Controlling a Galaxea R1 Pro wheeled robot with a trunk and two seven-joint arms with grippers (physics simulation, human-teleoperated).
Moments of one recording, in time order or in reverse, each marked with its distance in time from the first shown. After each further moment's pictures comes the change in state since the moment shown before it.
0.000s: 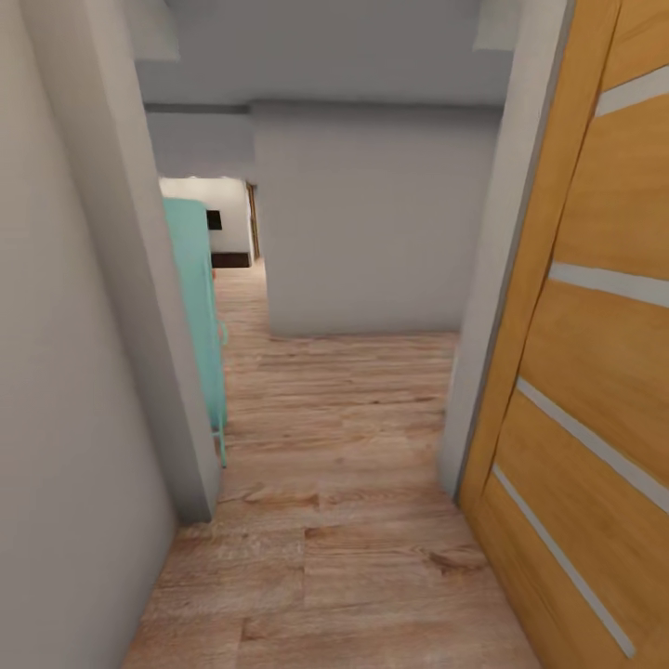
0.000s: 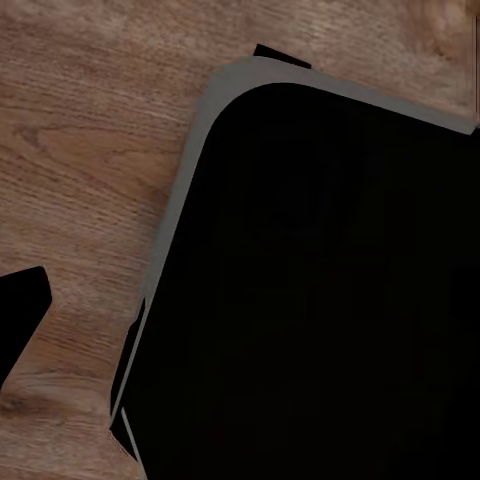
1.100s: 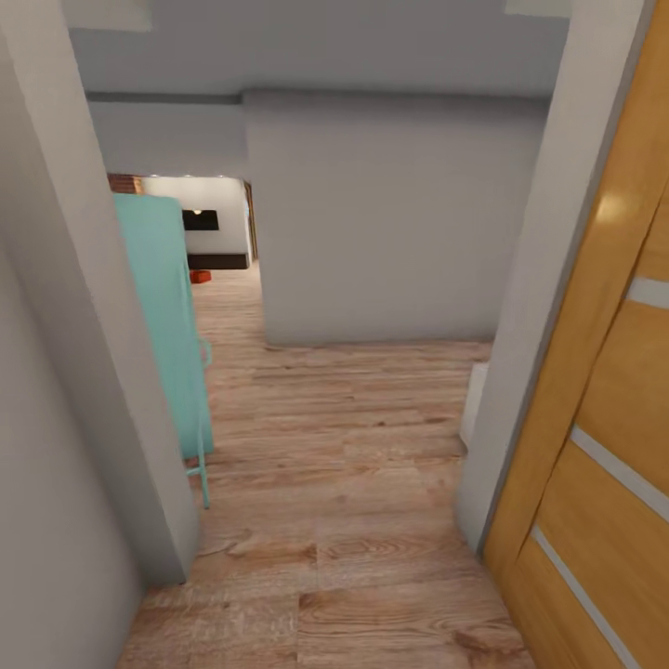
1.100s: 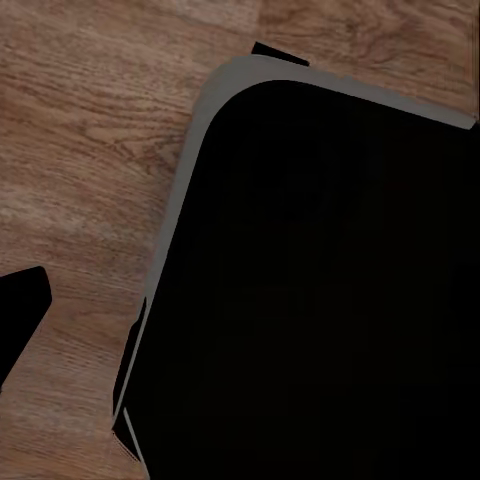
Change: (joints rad) left arm 0.000 -0.001 -0.005 0.002 -0.009 -0.001 0.000; right arm 0.000 -0.011 0.002 -0.001 0.002 0.003 0.003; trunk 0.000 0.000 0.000
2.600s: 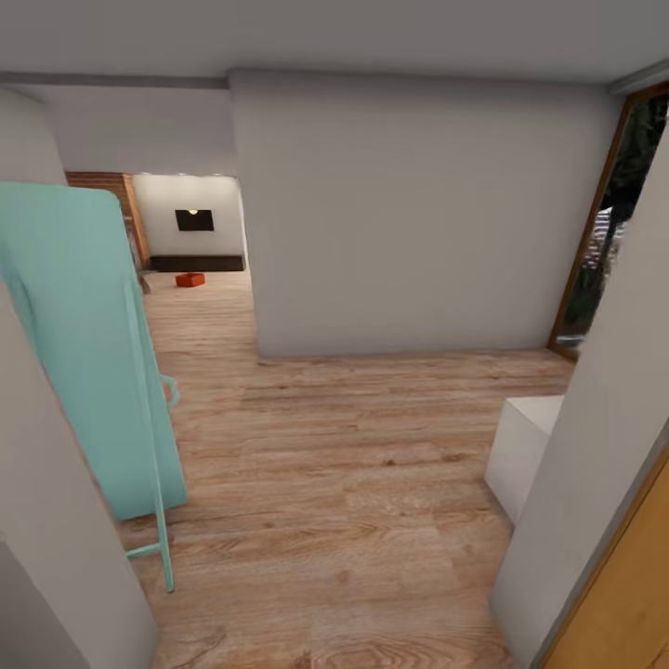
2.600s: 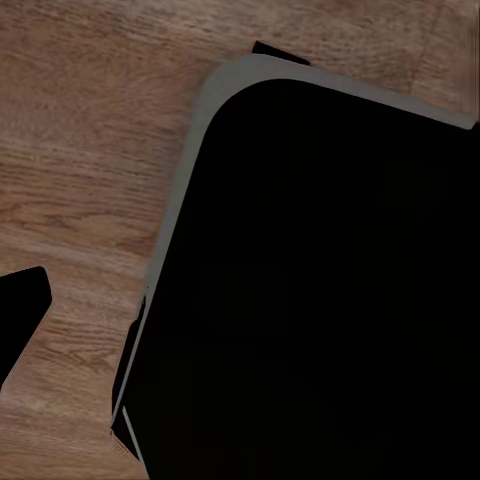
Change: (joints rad) left arm 0.000 0.000 0.001 0.002 0.003 -0.001 0.000; right arm 0.000 0.002 0.004 0.001 0.002 0.000 -0.004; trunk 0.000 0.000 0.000
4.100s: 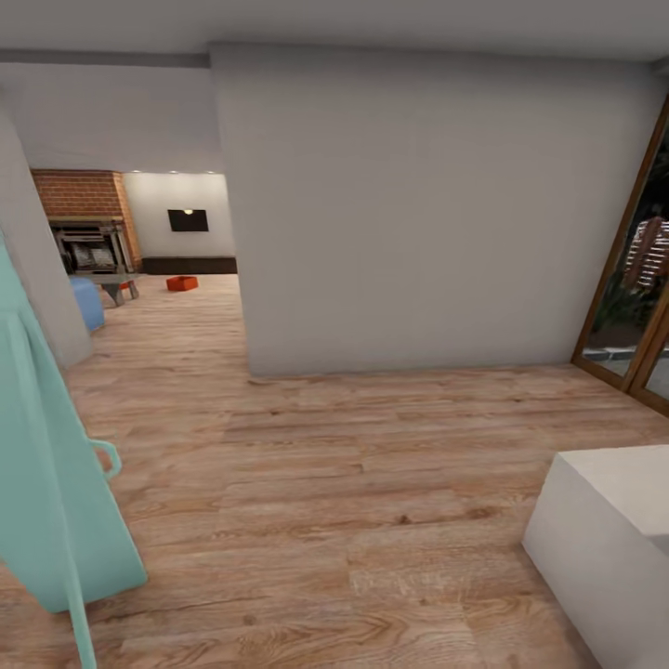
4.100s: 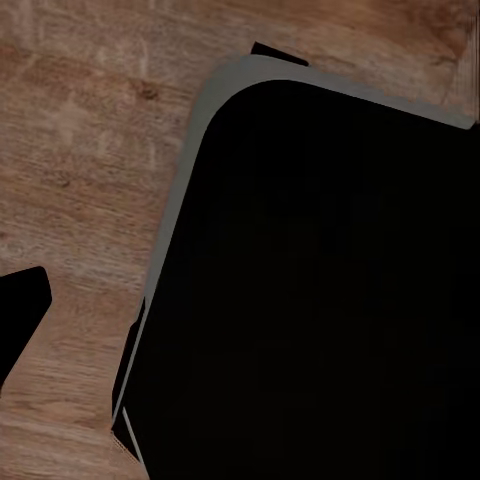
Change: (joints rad) left arm 0.000 0.000 -0.001 -0.001 -0.002 0.000 0.000; right arm 0.000 -0.001 -0.004 0.000 0.003 -0.004 0.000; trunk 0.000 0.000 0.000
